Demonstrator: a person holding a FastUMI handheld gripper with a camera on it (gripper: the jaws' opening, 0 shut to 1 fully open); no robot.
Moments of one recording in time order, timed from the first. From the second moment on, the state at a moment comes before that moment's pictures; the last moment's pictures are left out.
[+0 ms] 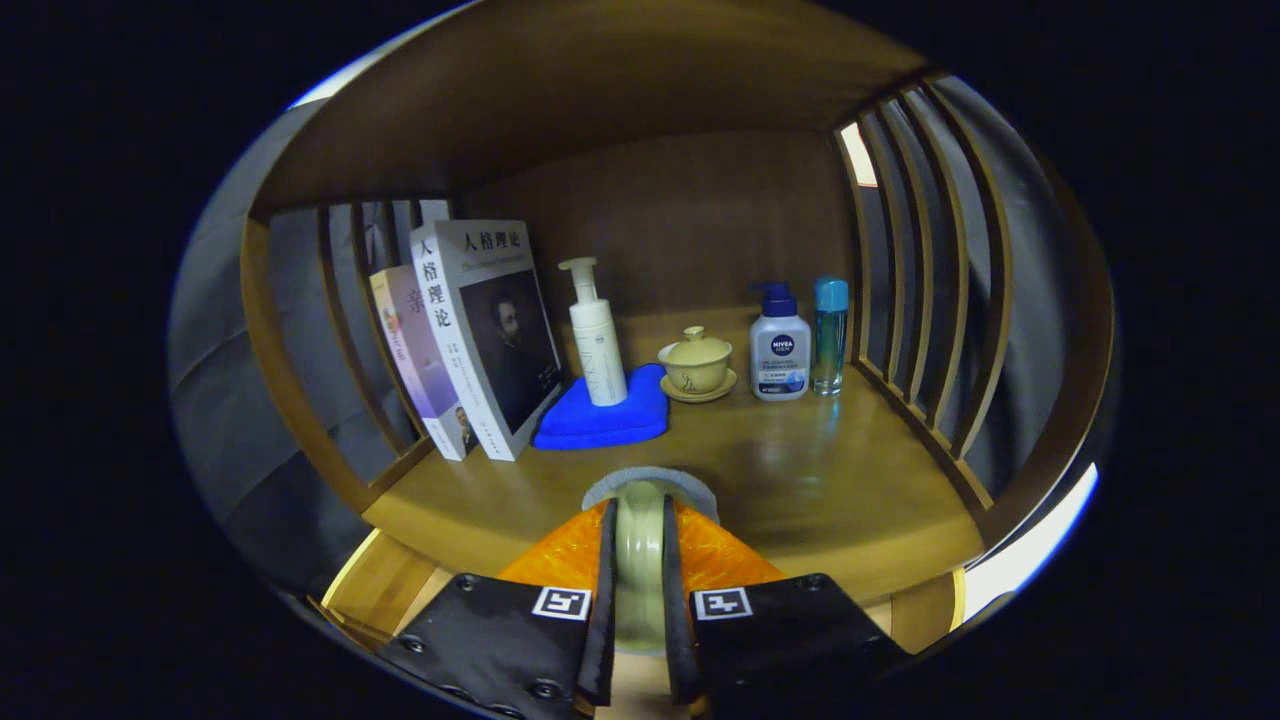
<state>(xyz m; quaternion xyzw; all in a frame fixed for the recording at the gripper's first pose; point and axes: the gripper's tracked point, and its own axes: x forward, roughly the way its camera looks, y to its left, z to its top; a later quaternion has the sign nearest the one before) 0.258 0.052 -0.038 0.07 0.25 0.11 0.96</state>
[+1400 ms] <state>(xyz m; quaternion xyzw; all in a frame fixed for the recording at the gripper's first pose) 0.128 0.057 0.041 -0.02 0.06 0.13 0.99</state>
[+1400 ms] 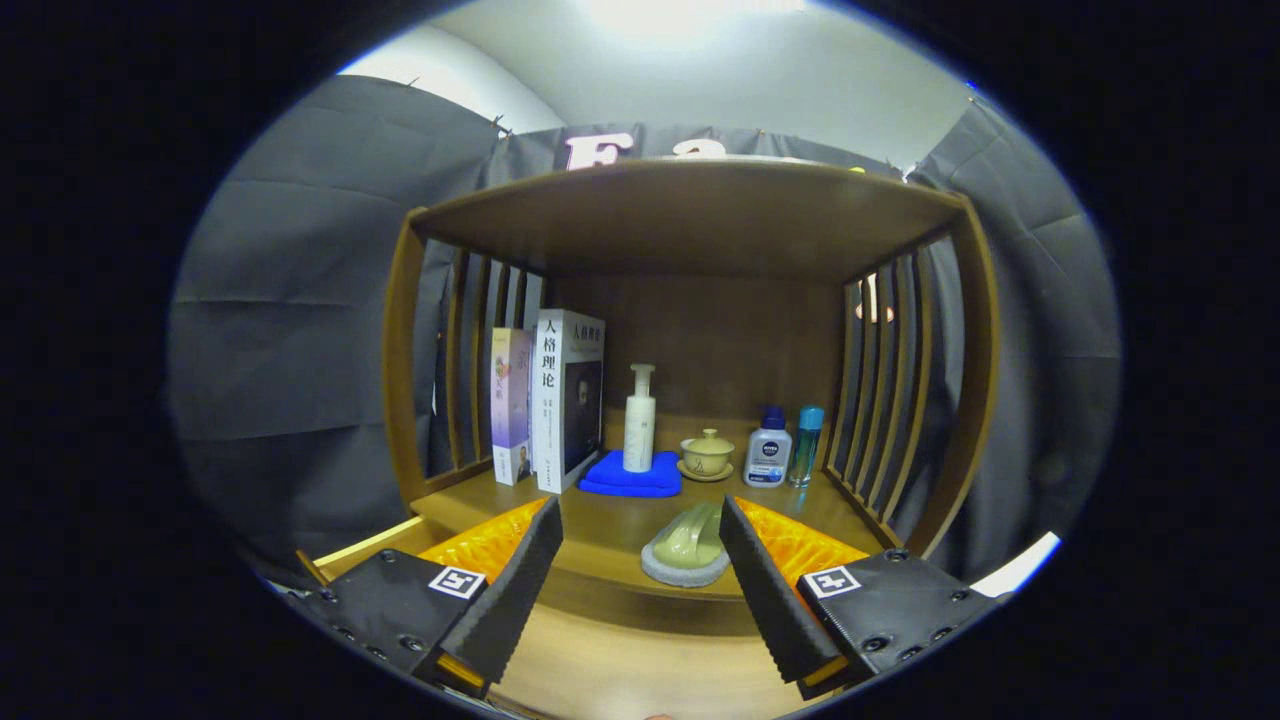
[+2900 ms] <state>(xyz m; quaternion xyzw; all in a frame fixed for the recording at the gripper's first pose) -0.016 0.065 -0.126 -0.04 0.07 0.07 0.99</state>
